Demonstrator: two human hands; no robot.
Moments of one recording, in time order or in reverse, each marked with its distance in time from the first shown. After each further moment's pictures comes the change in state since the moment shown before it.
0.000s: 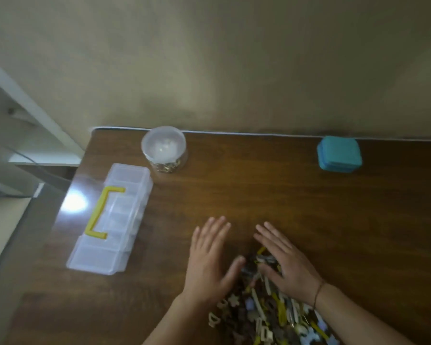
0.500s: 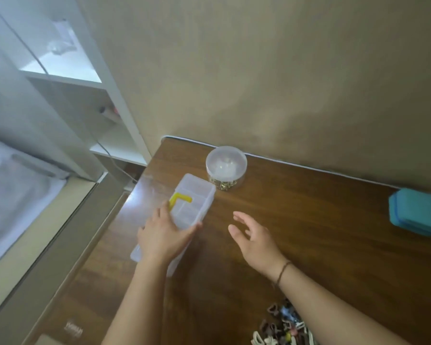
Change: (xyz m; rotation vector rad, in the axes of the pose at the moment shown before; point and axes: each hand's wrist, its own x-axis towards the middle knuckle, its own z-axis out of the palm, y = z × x) left_hand 0.044 -0.089 -0.148 0.403 0.062 -0.860; right_hand 0.147 -0.135 -0.006 0.566 0.048 0.103
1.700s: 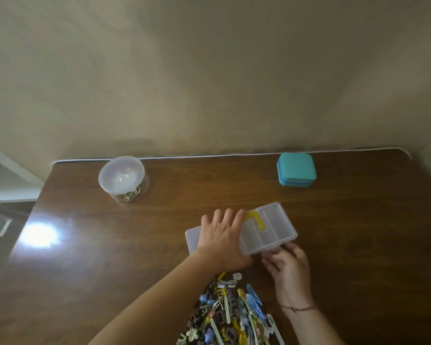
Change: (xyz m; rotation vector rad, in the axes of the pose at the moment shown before) left_hand -0.111 0.242 0.111 0.385 -0.352 0.989; right_hand -0.142 0.124 -0.128 1.108 0.899 0.506
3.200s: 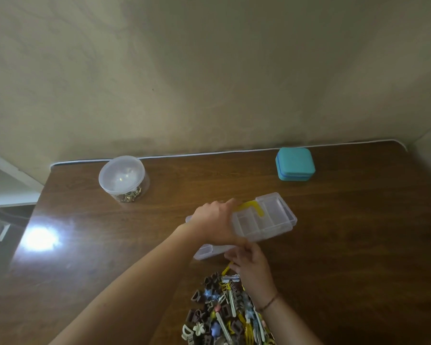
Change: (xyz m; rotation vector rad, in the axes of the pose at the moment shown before) left_hand 0.015 -0.033 -0.036 -0.144 -0.148 0.042; right_hand -0.027 0.039 0.043 -0.460 -0.293 -0.028
